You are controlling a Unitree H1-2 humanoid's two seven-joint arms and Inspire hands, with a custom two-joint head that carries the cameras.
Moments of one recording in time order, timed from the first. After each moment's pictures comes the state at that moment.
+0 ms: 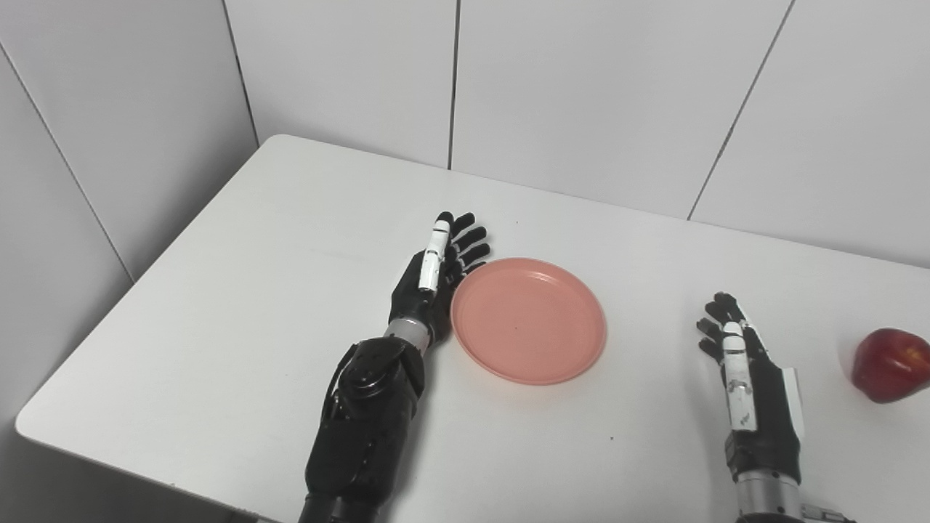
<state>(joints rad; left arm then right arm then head) -0.28 -0.13 0.09 0.04 -0.25 0.37 0.06 -0.04 0.01 0.05 -0.22 -0.15 0.16 -0.02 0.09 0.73</state>
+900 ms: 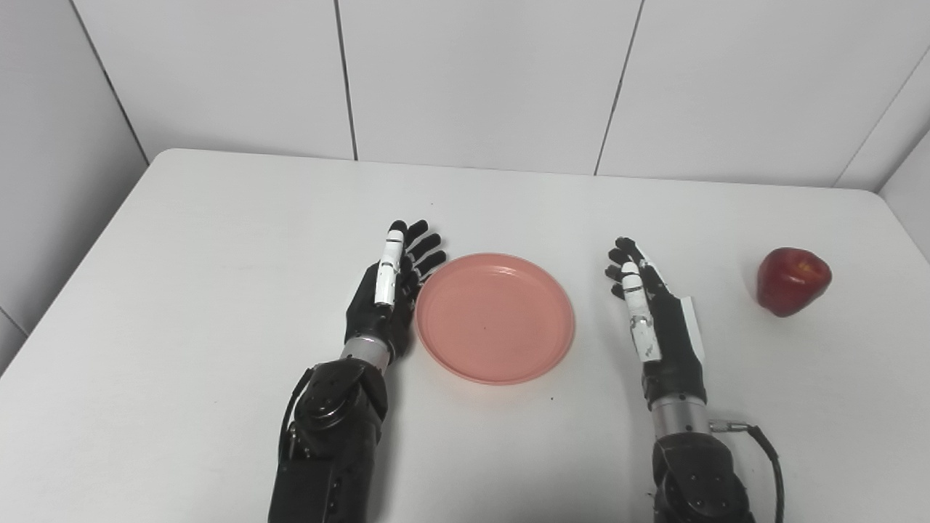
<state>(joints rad) -0.23 -0.16 0.02 -0.05 -0.21 0.45 0.05 -0.06 0.08 0.06 -0.22 -0.23 0.23 -0.06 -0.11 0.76</state>
